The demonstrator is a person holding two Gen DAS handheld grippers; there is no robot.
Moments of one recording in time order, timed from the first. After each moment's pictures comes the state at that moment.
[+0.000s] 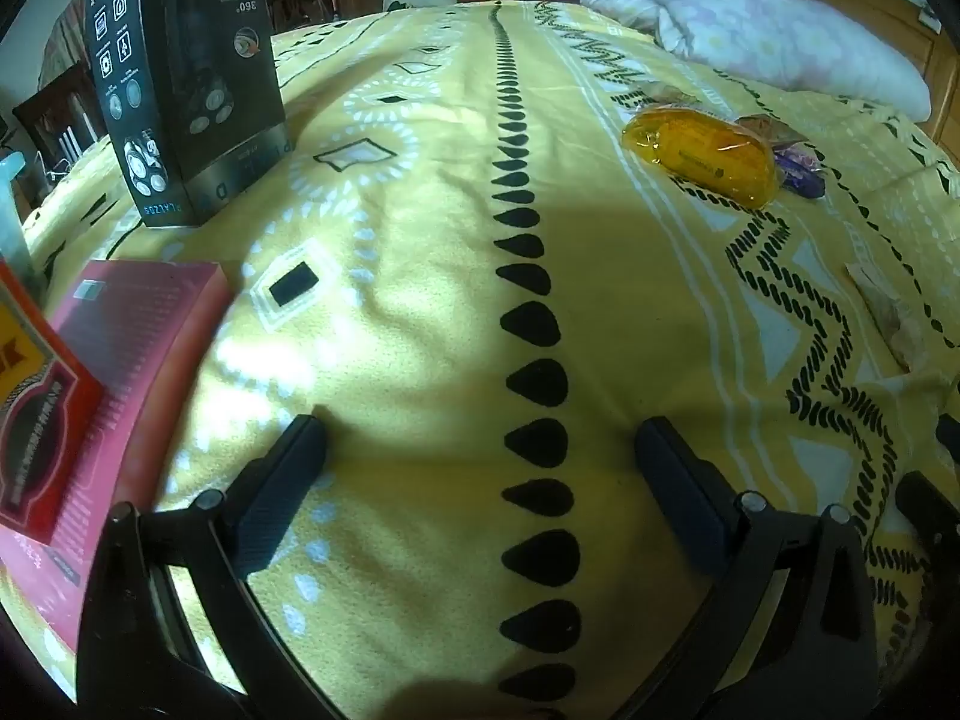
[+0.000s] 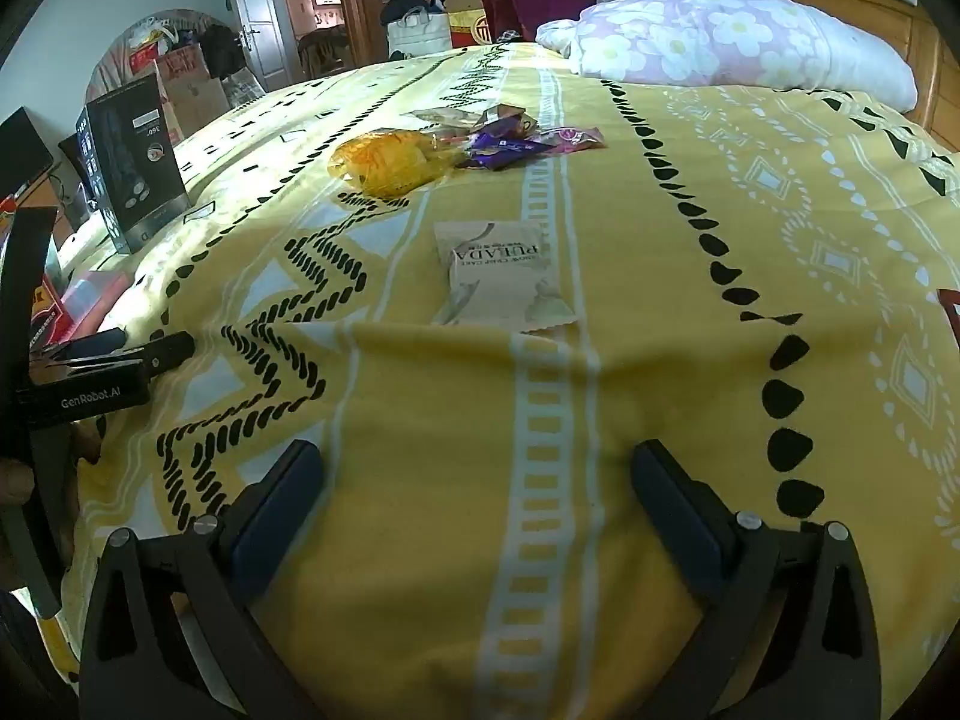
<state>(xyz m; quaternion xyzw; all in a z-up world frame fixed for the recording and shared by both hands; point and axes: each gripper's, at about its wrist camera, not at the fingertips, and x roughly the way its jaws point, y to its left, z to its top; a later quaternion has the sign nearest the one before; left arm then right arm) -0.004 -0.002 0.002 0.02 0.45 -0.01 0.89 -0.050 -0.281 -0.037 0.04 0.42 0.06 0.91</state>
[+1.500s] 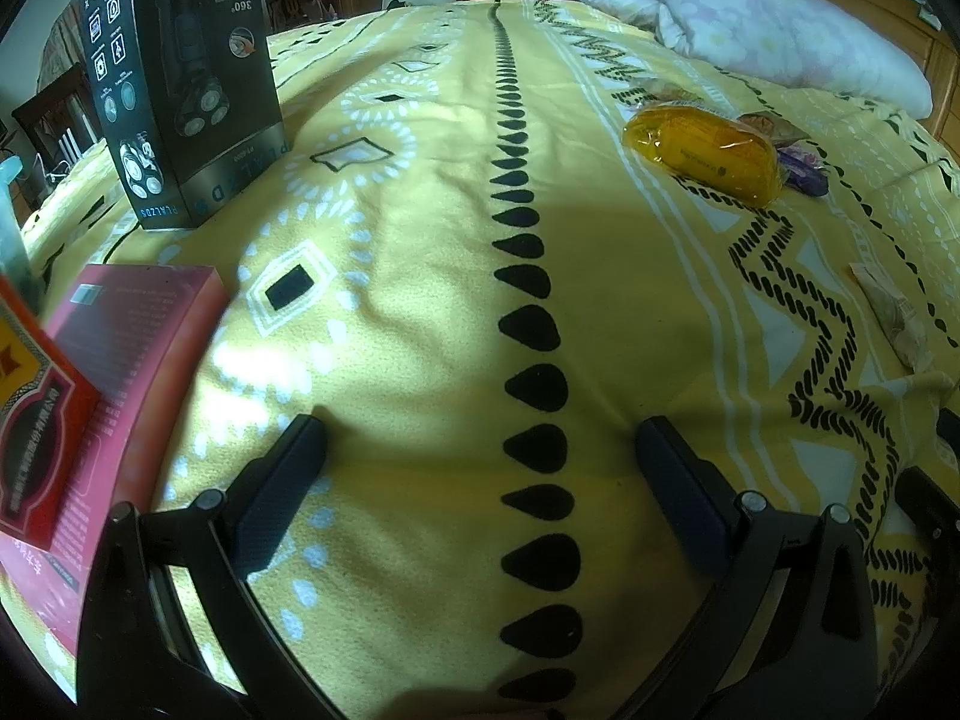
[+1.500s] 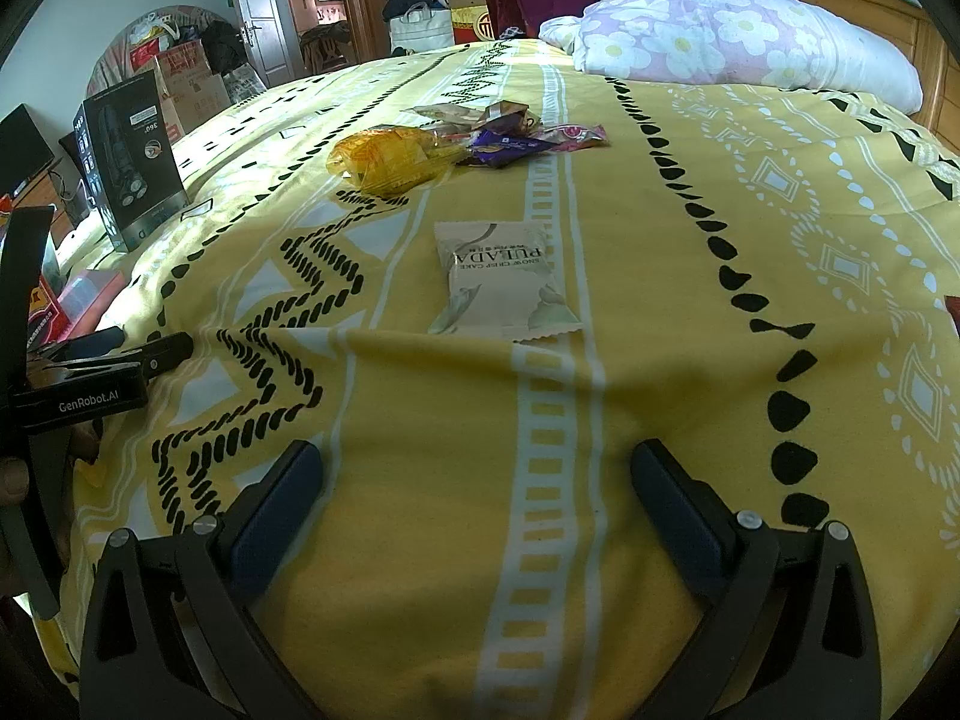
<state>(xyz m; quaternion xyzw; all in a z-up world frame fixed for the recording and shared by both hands) -0.002 0.000 0.000 0.02 0.45 -0.01 0.89 -0.043 -0.281 -0.039 0.04 0.42 0.06 0.90</state>
